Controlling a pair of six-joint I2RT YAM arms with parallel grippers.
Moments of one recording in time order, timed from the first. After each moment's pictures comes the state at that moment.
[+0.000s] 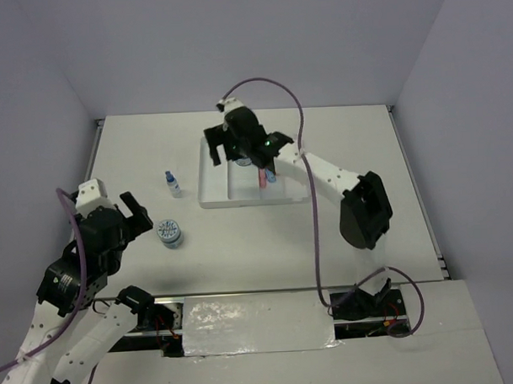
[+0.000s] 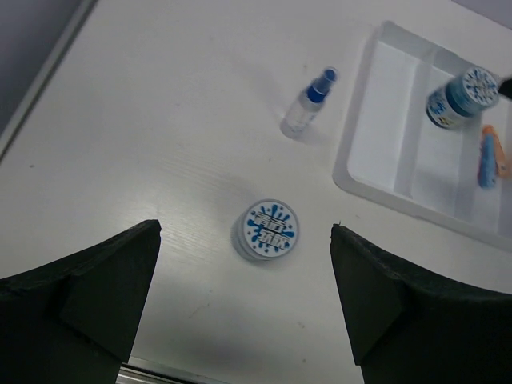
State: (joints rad) left arm -0.46 0.52 0.93 -0.94 -0.60 -0.57; right arm 0.70 2.00 1.80 -0.36 0.12 0.24
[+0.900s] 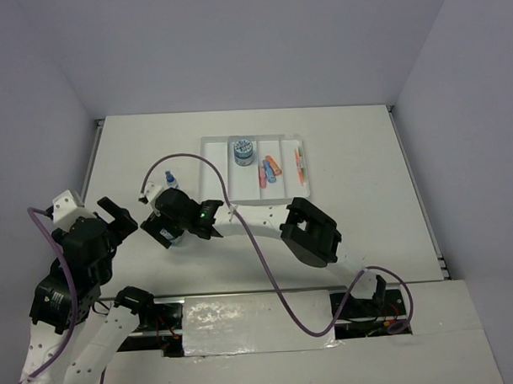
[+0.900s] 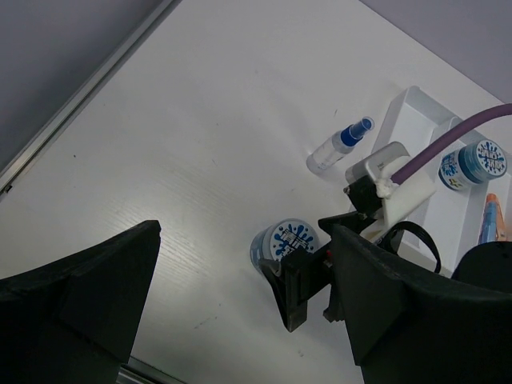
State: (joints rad) left arm -0.32 0.43 0.94 -0.98 -0.66 -0.63; right arm 1.18 2.24 1.80 -0.17 0.12 0.10
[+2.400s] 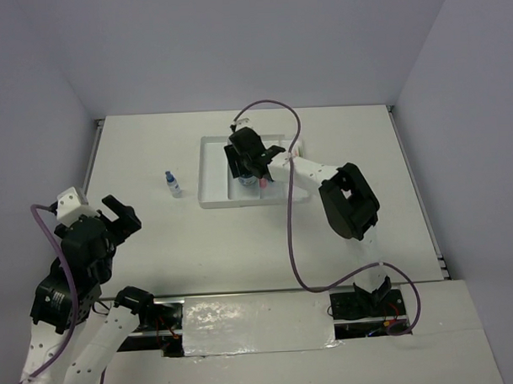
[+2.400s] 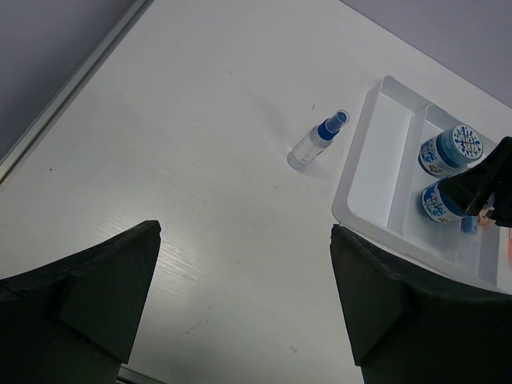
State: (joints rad) left arm -0.32 0.42 0.93 -0.93 -0.59 -0.58; right arm 0.70 2.07 1.60 -0.26 0.29 0.25
